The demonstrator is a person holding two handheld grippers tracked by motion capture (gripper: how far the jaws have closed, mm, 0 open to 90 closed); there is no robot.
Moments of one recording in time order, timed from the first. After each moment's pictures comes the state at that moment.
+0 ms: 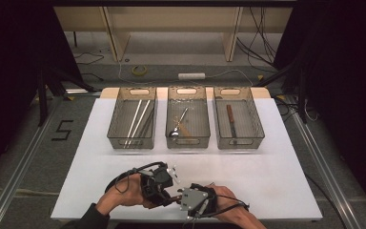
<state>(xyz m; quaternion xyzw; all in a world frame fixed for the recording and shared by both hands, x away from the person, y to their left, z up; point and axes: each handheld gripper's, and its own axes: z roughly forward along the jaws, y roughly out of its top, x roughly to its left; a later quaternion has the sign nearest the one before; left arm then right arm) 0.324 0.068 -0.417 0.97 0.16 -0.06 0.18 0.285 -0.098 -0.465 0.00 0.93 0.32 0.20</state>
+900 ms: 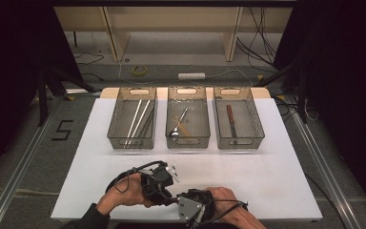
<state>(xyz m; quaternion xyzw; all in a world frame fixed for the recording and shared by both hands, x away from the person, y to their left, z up) 0.326 0.069 -0.417 0.97 0.16 -0.07 0.19 0.278 -0.092 -0.469 -0.08 0.93 0.27 0.24</state>
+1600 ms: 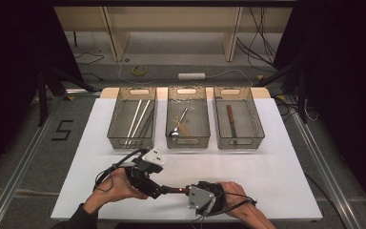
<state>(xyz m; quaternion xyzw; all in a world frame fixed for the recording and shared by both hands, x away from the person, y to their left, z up) 0.334 0.109 -0.392 0.92 0.23 0.03 0.33 0.293 -0.118 -0.459 -0.03 0.92 0.28 0.25</state>
